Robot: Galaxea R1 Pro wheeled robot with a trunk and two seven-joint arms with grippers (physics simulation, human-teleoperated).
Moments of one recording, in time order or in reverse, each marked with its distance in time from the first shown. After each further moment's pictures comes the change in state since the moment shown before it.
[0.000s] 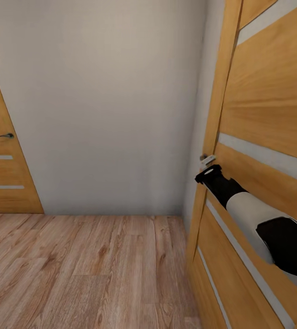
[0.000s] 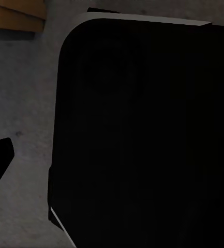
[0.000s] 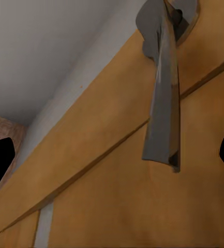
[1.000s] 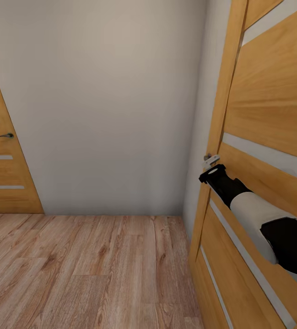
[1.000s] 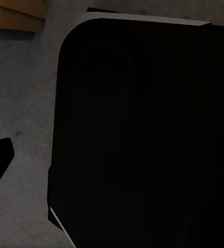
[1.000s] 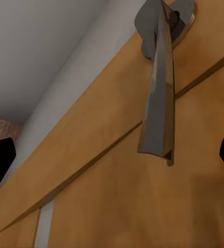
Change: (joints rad) left arm 0.000 -0.001 0.000 0.000 0.000 0.000 0.000; right arm 0.000 -0.028 -0.002 -0.006 -0.006 0.000 0.005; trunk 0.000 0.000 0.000
